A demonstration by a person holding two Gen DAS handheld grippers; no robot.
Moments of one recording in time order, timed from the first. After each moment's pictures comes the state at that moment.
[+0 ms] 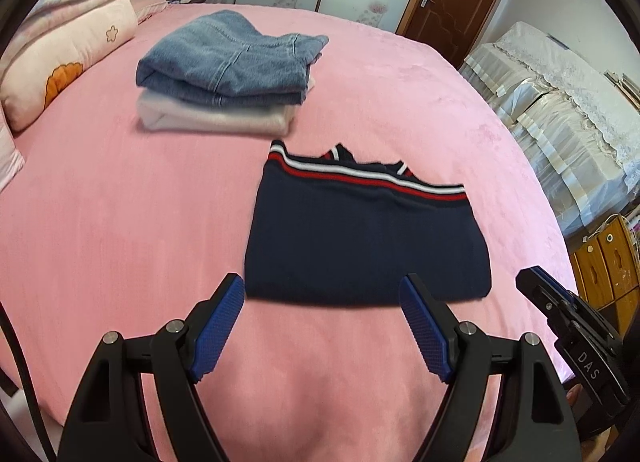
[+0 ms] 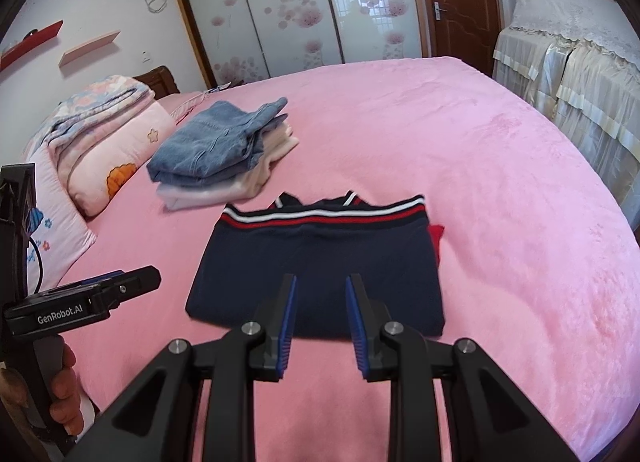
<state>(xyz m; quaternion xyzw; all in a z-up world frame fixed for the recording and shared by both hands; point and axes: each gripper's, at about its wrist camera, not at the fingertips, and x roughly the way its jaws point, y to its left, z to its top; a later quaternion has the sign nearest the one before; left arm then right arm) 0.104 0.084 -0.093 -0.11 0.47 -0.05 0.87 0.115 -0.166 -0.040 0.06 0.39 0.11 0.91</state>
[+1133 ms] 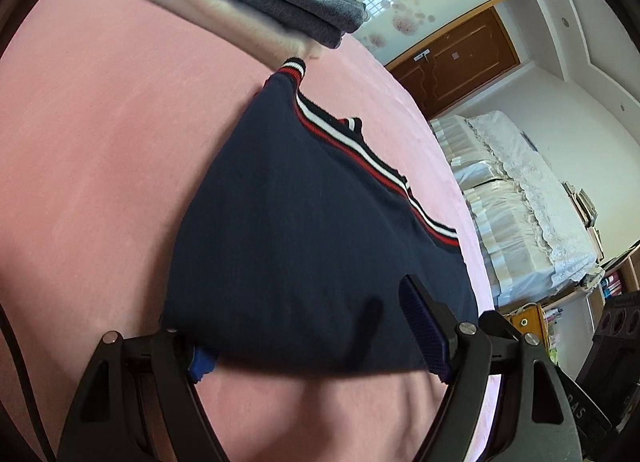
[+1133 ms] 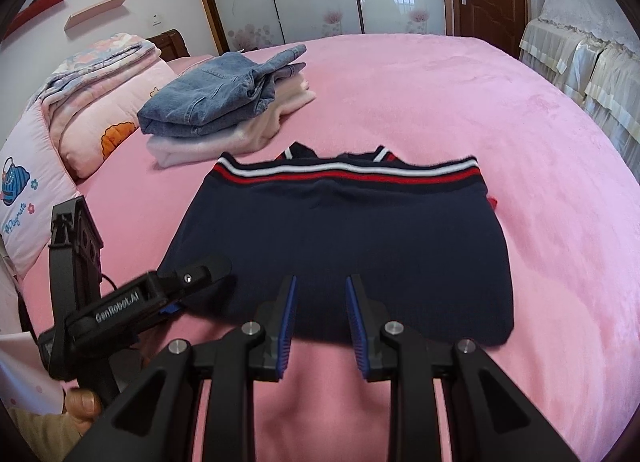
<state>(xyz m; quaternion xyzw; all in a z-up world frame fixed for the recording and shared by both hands) 0.160 0.099 -0.252 -0.35 0.40 -0.14 0.83 0.164 -0.131 -0.109 0.02 0.42 0.13 0.90</state>
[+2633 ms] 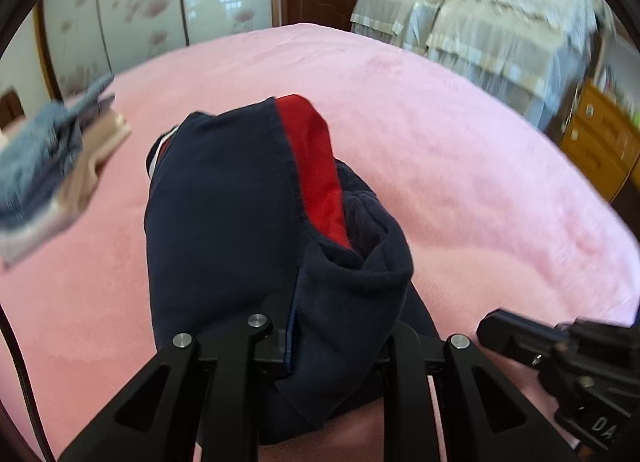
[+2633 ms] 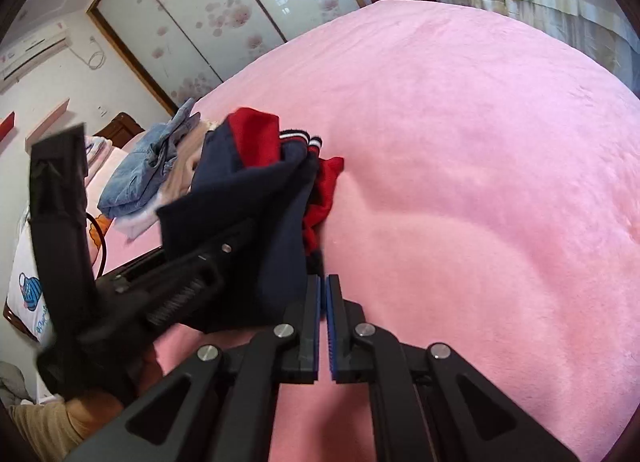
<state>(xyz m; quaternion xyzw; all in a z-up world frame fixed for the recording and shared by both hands) 0.175 -0.161 -0.181 0.09 0.41 -0.18 0.89 0.125 -0.307 -0.136 0.21 0.42 0.08 0.88</state>
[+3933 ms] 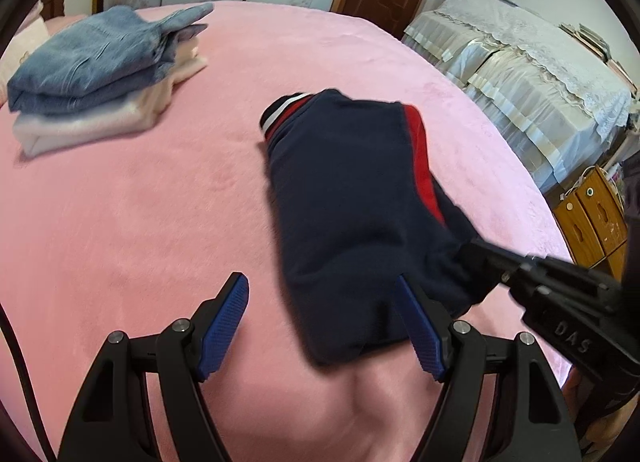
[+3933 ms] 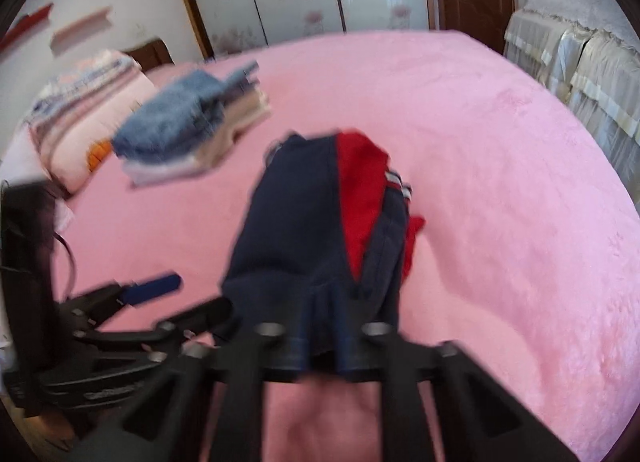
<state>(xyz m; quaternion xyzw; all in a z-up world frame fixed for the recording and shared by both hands) 0.168 -0.041 -0.160 -0.07 0.46 -0.15 0.87 0.181 -0.220 -0.097 0.03 0.46 0.11 0.88</state>
